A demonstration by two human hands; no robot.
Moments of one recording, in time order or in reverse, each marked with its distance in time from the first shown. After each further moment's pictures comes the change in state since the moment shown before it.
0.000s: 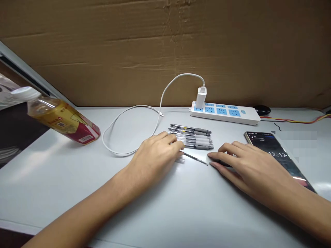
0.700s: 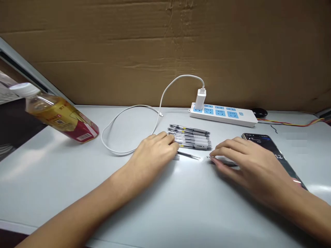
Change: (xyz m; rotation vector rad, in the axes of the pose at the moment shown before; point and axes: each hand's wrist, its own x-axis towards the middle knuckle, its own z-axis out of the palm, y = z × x) left_hand 0.000 0.000 -0.005 0.172 -0.126 0.028; right_hand 0.008 0.003 -0.011 0.050 0.126 -0.024
